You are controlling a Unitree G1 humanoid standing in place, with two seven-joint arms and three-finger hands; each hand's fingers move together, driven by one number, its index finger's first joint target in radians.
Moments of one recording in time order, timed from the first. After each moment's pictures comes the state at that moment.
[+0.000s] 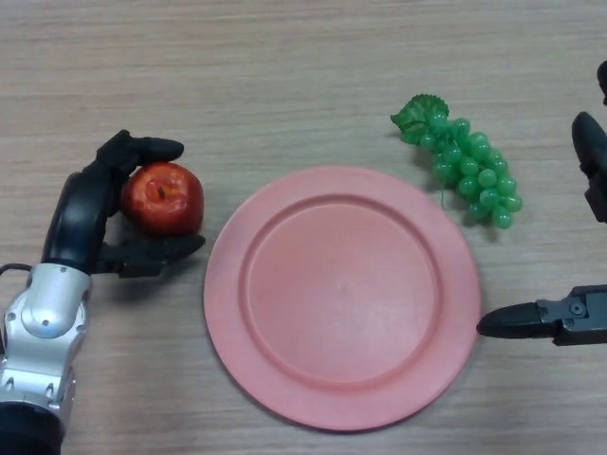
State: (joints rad) left arm -0.46 0.31 0.05 0.72 0.12 -0.40 -0.03; right arm 0.07 -0.21 -0.11 -0.60 0.16 0.20 0.06
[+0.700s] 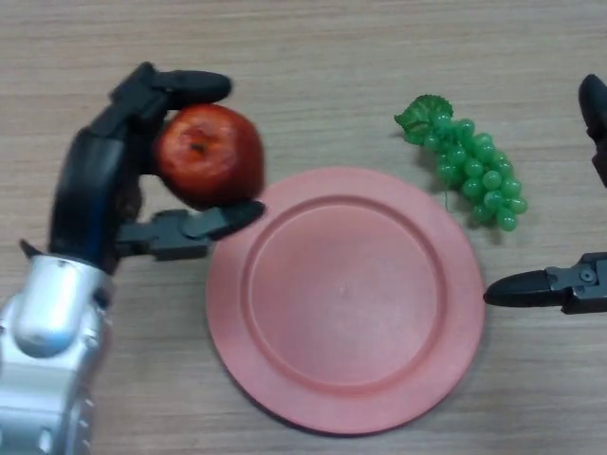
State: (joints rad) left arm -0.18 0.21 -0.02 -0.34 -0.08 0.17 -0.08; right arm -0.01 -0.23 -0.14 -0.61 0.20 0.26 0.06
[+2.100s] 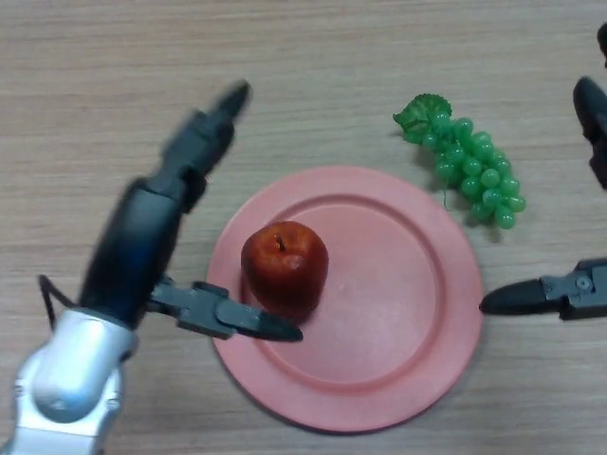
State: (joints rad) left arm -0.03 0.19 -0.05 -0.52 0.05 0.15 -0.17; right arm -0.02 -0.23 -0.12 -0.67 0.16 0.29 0.08
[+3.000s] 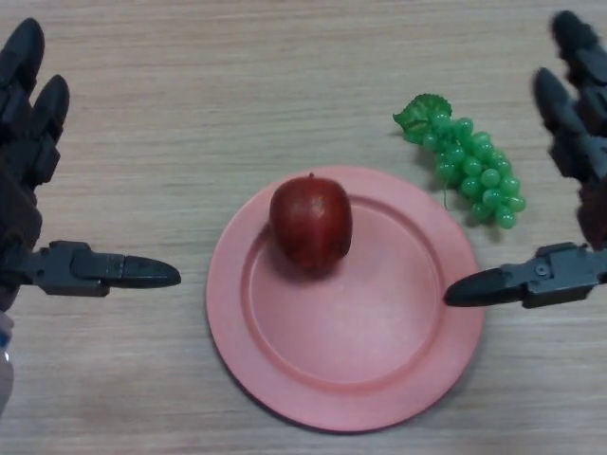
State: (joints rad) left arm -0.05 0.29 0.23 -0.47 -0.26 0.21 -0.10; right arm -0.09 -0.23 -0.03 -0.61 0.12 0.31 0.09
